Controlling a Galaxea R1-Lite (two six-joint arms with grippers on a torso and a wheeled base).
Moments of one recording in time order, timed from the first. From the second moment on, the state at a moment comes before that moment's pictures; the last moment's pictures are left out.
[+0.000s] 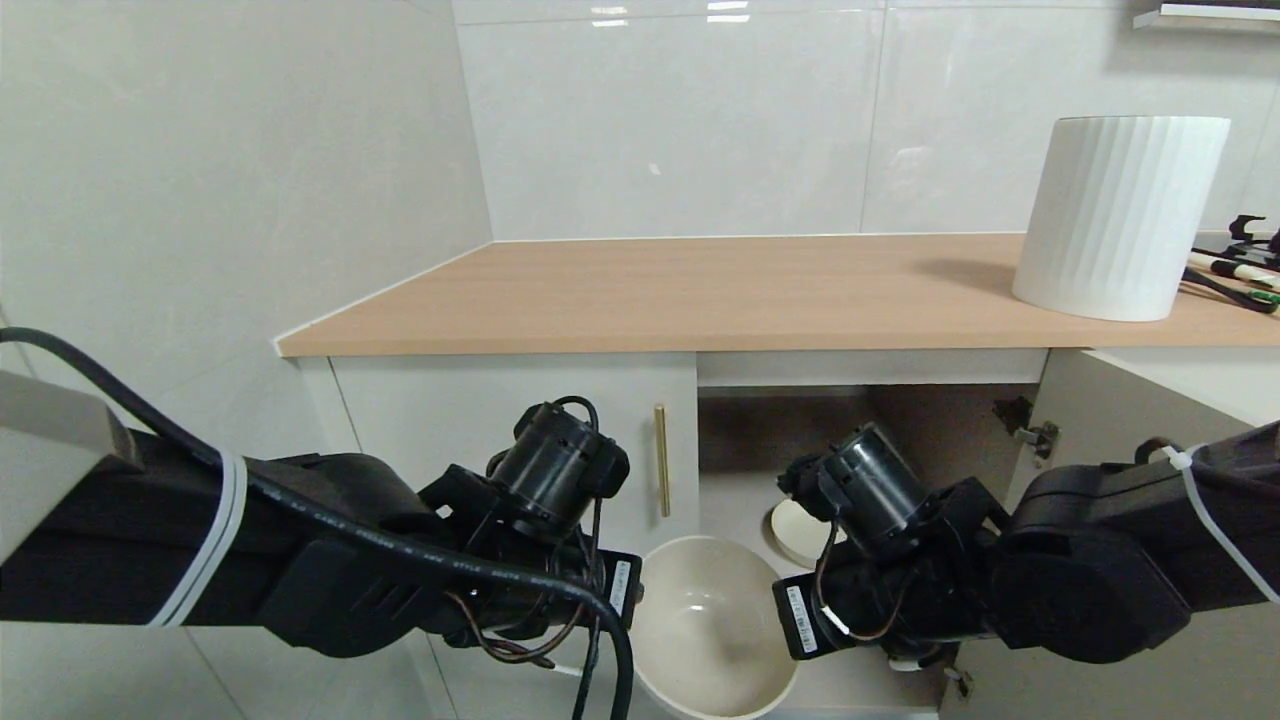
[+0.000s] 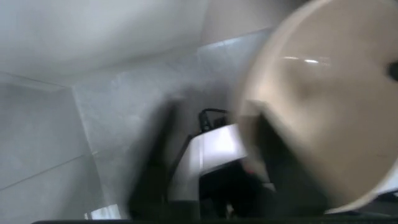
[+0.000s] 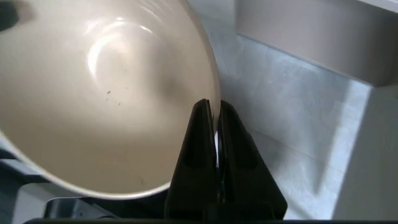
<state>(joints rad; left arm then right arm) -0.69 1.87 -0.98 0.07 0.16 -0.42 0.76 1.91 -1.00 0.03 -0.06 0.43</state>
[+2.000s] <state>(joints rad) -0.67 1.83 -0.98 -0.03 0.18 -0.47 0.31 2.43 -1.21 -0.52 -0.29 0.47</state>
